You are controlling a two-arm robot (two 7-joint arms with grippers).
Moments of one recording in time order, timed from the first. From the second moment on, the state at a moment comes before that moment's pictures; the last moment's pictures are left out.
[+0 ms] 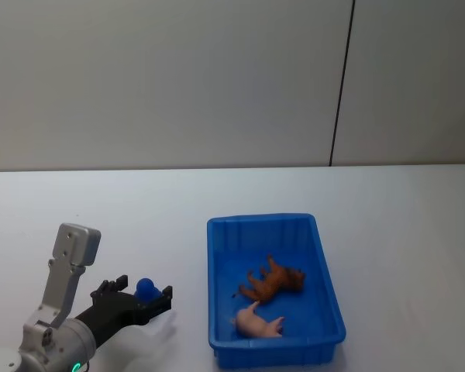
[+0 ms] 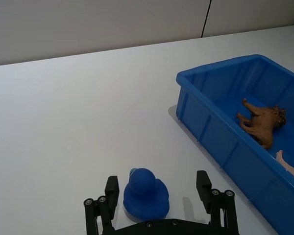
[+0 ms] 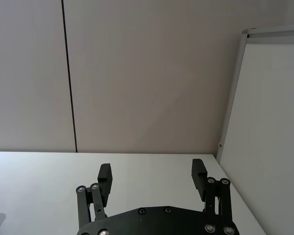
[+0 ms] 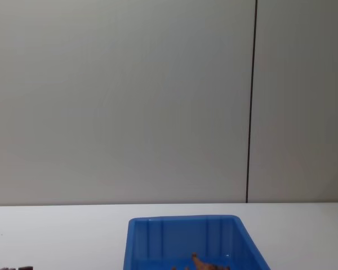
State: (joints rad) left arm -0.08 0.55 0.35 -1.53 -0.61 0.25 -0.11; right arm -0.14 0.41 0.04 -1.74 0.35 -0.04 -0.04
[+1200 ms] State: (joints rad) left arm -0.21 0.47 0.36 -1.28 -0.52 0.23 -0.23; right arm -0.14 0.41 0.04 -1.74 0.35 -0.04 -0.04
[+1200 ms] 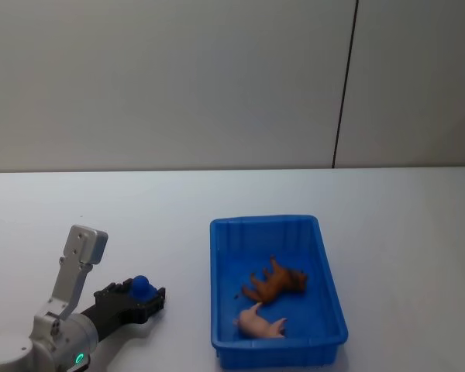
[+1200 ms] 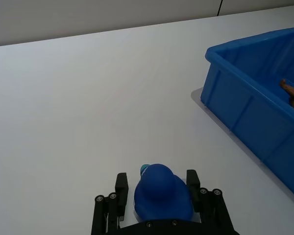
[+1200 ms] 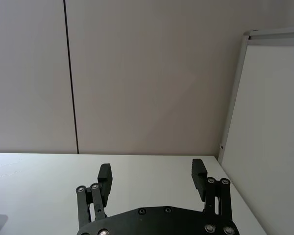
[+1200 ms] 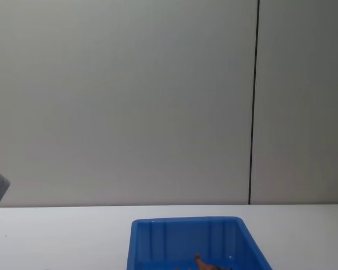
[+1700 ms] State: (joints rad) left arm -0.22 0.46 0.36 -1.26 -0.51 0.22 -0.24; right arm -0.14 0.41 0.04 -1.74 0.35 -0.04 -0.04
